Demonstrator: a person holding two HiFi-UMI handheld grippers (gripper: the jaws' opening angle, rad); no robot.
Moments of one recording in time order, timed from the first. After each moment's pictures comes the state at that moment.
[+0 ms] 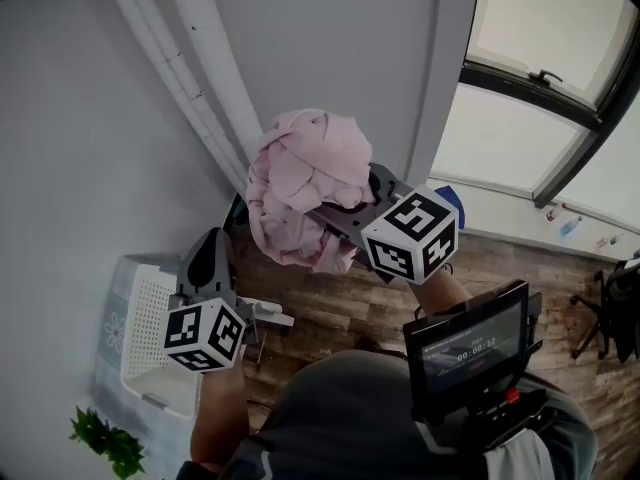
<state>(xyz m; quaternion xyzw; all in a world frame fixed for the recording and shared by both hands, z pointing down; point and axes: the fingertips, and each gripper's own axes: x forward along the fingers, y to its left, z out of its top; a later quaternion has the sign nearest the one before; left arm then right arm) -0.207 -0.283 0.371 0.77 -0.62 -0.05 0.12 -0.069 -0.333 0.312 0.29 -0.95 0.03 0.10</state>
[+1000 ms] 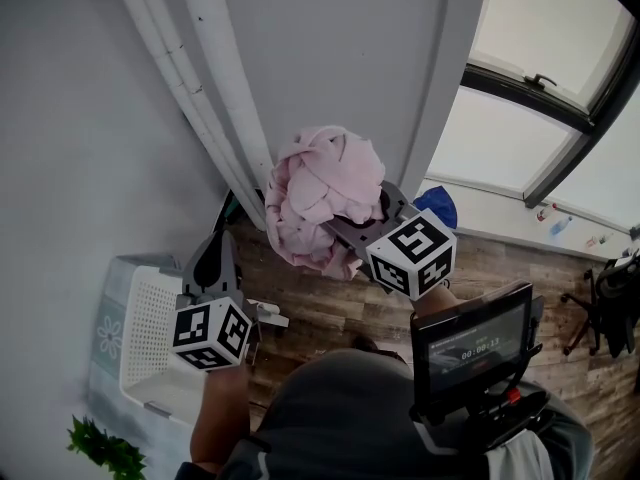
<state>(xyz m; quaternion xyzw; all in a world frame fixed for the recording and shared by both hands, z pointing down) -0.200 -0.296 0.379 0.78 -0.61 -0.05 0.13 -0.042 -0.337 0.333 0.36 -0.93 0.01 0.12</state>
